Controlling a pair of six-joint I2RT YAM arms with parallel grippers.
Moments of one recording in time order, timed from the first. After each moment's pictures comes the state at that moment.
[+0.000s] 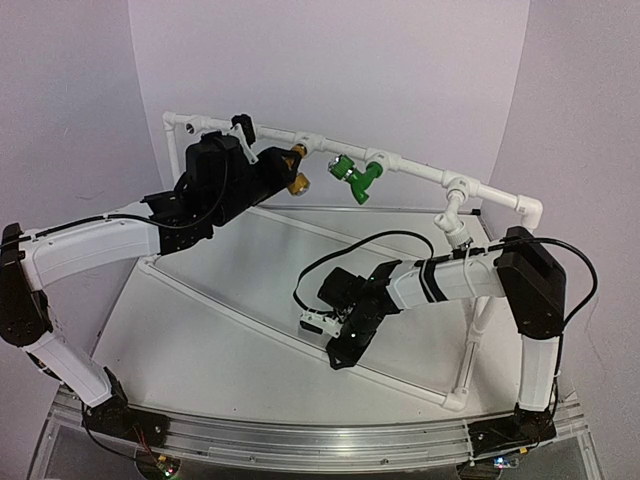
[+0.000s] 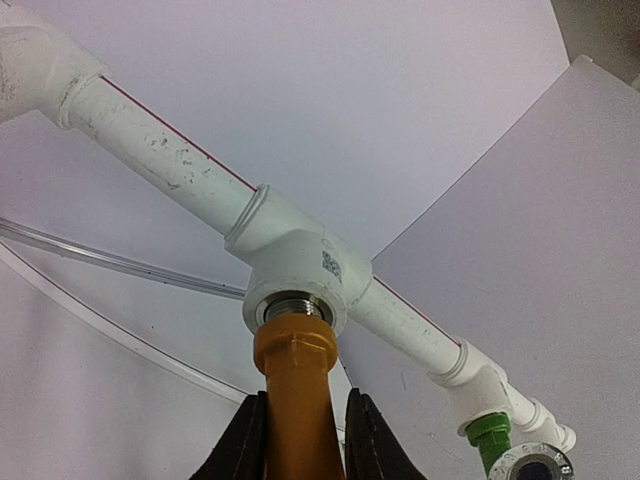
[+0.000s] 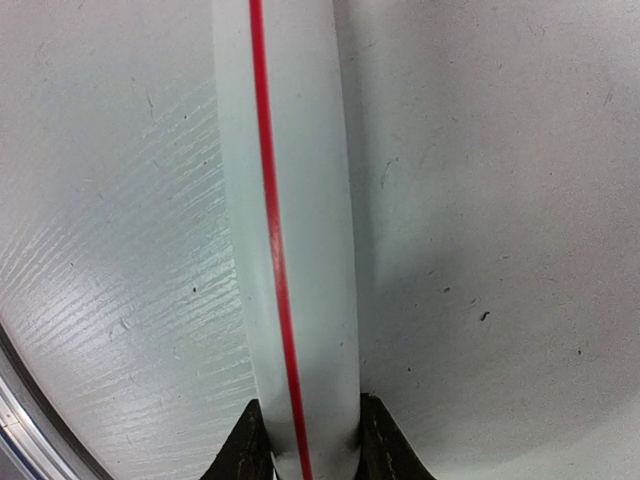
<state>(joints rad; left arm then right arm) -0.90 1.52 1.35 0.16 -0.31 -0.76 1.01 2.01 1.33 -0.66 -0.17 -0.02</state>
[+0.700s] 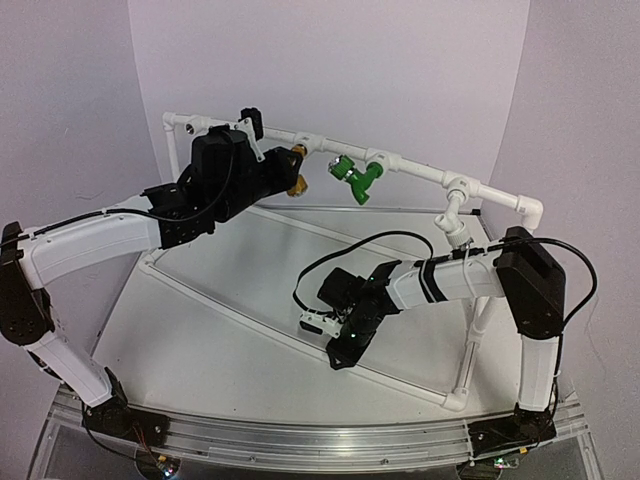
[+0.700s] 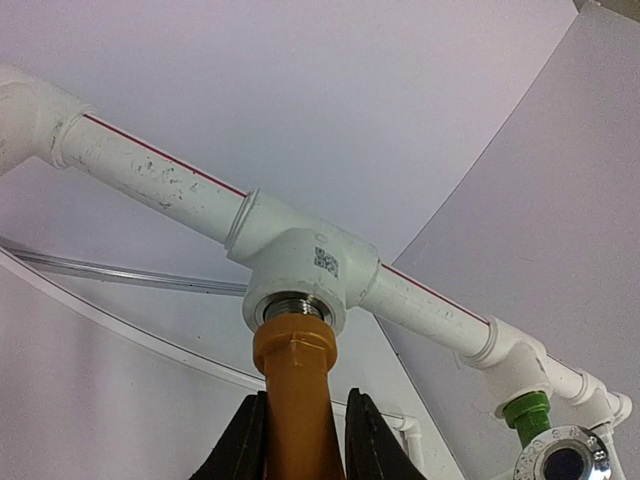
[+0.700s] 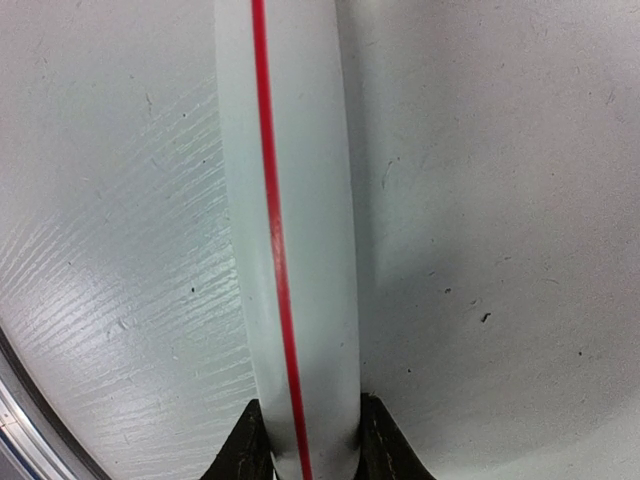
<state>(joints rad) -0.92 1.54 1.42 0.05 -0.36 -0.59 1.01 2.01 1.33 -0.65 -0.17 -0.02</state>
